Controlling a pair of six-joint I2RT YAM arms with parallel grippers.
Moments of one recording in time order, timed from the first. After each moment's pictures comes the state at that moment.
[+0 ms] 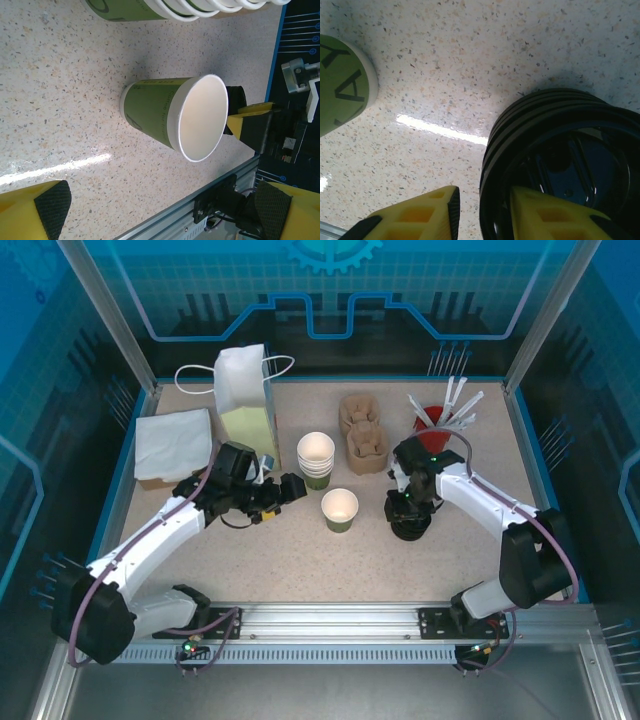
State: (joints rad) left arm -0.41 1.18 0.87 -0.58 0.51 -0.85; right arm 0.40 1.48 1.01 -0.97 -0.16 0.27
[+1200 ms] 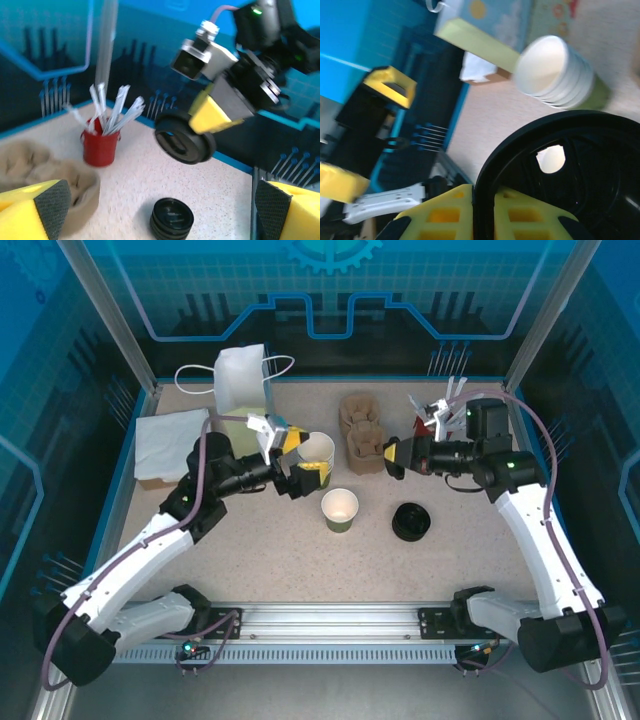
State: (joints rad) left arm -0.55 1.03 0.90 0.12 0.55 -0.17; right arm 0.17 1.13 1.23 -0.73 -0.91 0.52
